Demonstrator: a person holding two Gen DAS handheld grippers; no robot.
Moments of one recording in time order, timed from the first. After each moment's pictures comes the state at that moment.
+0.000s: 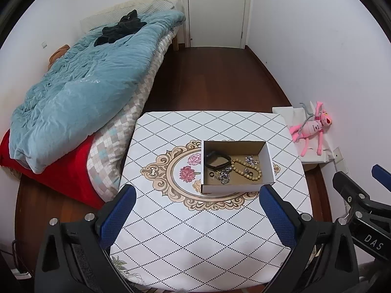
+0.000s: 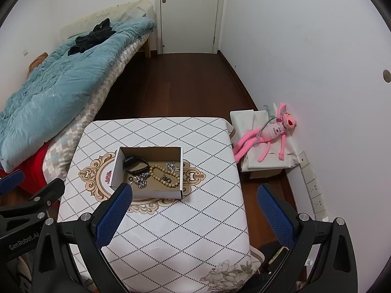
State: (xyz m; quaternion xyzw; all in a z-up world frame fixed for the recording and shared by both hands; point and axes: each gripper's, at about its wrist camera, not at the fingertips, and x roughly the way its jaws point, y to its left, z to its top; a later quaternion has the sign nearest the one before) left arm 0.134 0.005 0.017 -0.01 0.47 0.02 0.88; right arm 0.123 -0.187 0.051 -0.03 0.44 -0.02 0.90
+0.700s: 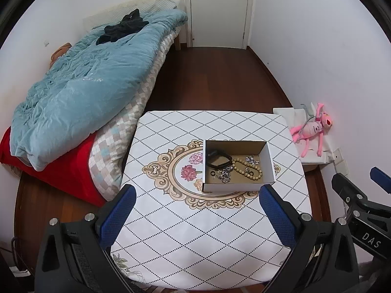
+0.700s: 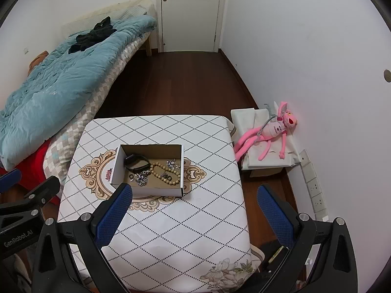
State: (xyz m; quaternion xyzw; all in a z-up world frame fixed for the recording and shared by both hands) left arm 0.128 0.011 0.019 -0.02 0.46 0.03 0.88; right arm 0.120 -0.186 0.049 -0.03 0.45 -0.02 0.89
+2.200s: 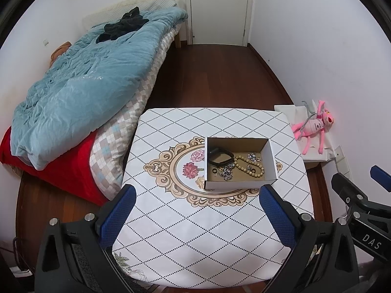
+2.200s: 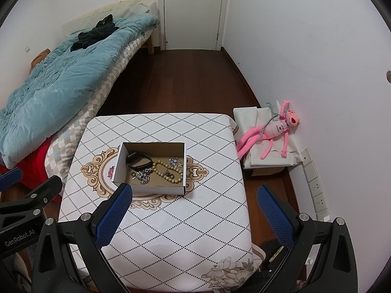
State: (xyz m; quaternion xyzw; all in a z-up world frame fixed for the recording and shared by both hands) left arm 0.131 0.017 0.017 -0.02 0.47 0.03 0.88; right arm 0.118 -0.182 0.048 -0.04 0.45 -0.01 0.89
